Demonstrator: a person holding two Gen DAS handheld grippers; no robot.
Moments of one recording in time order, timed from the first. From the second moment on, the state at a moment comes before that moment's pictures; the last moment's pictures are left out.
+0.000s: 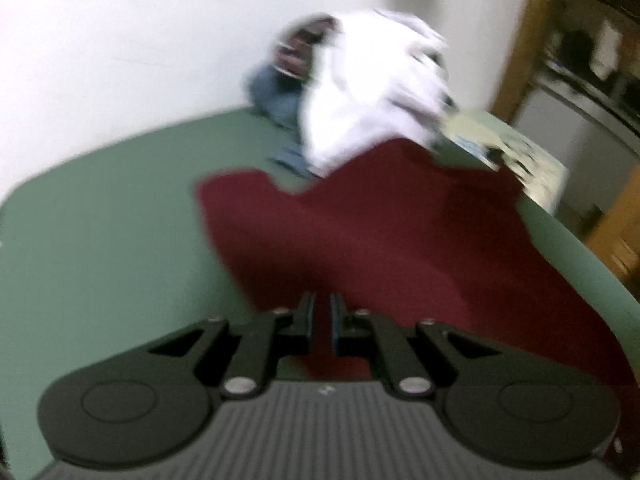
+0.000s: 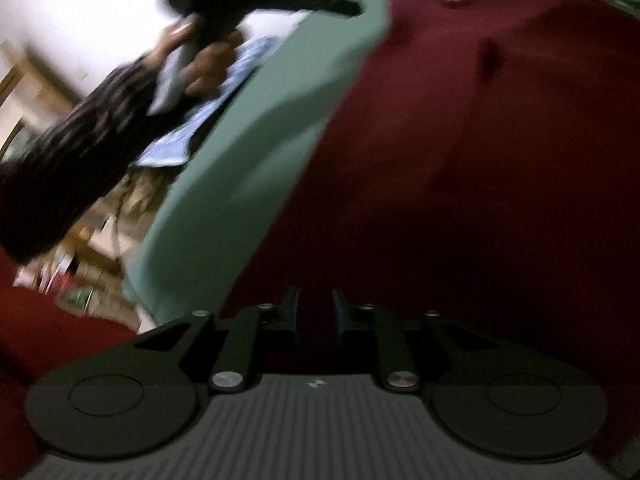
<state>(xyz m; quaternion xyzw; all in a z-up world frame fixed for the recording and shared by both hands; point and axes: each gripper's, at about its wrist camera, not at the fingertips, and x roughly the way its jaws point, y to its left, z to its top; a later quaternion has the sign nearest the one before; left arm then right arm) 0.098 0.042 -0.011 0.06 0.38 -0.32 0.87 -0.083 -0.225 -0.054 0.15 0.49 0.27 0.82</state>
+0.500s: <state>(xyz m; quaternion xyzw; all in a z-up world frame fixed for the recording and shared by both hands) 0.097 -0.005 -0.033 0.06 0.40 -0.24 0.89 -0.037 -0.308 -0.041 0.20 0.44 0.29 0.82</state>
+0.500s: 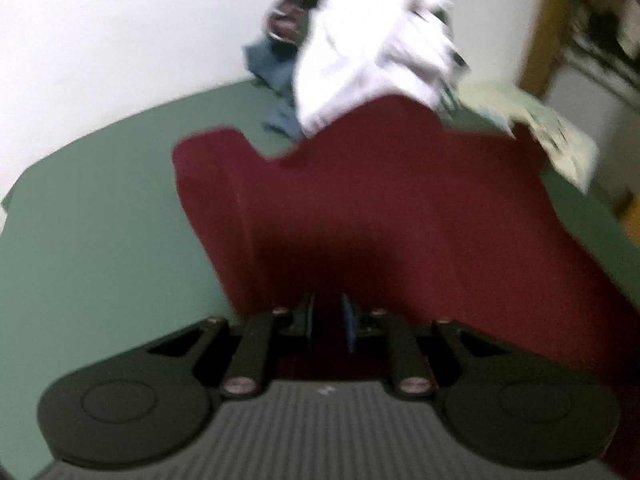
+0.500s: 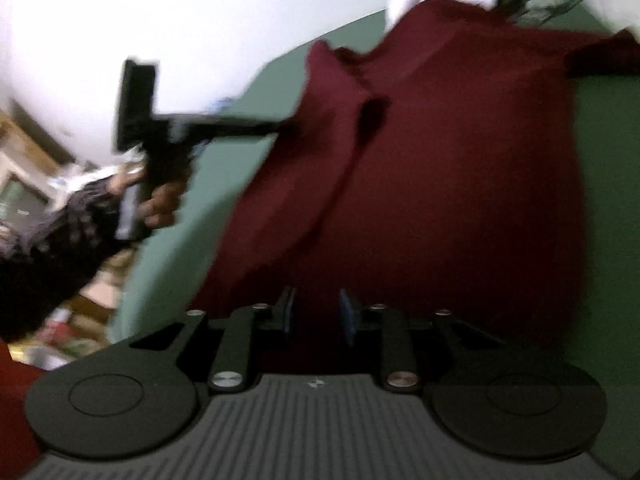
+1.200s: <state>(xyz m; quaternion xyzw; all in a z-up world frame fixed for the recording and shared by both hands) 0.023 -0.160 -0.012 0.13 0.40 -0.22 0.88 0.136 -0.628 -0.052 0.41 0.38 -0.09 0.82</state>
